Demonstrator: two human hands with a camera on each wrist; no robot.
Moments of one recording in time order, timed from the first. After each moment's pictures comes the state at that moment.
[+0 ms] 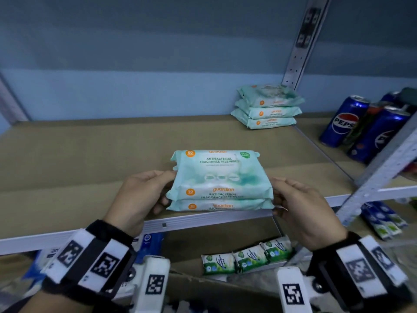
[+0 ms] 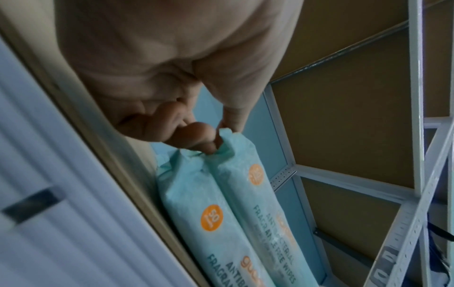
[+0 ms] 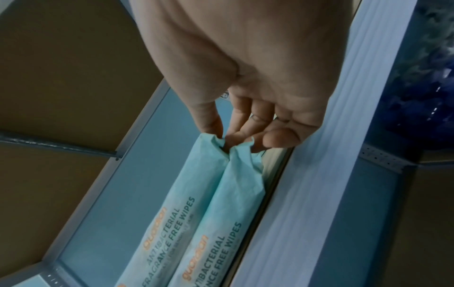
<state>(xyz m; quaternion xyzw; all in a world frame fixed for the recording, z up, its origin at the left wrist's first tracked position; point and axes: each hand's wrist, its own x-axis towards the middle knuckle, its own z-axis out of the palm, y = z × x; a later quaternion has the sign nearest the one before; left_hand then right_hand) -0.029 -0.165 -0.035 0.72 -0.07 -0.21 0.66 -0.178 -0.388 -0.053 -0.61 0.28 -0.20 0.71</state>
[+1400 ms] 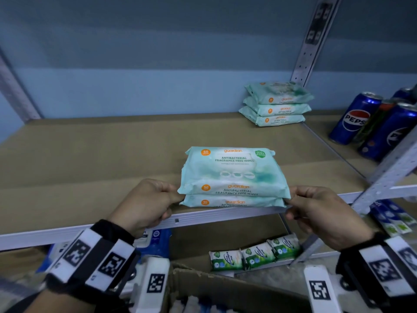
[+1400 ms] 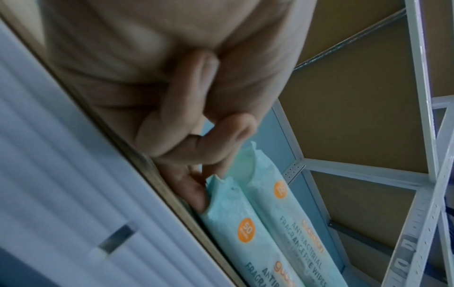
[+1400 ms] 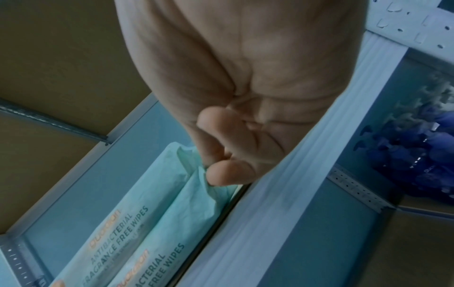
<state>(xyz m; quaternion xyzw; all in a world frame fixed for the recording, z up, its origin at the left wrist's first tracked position) -0.020 -0.140 -0.047 0.79 -0.09 -0.28 0.54 -0.194 -0.397 -0.050 -0.70 0.33 -0.09 0.63</state>
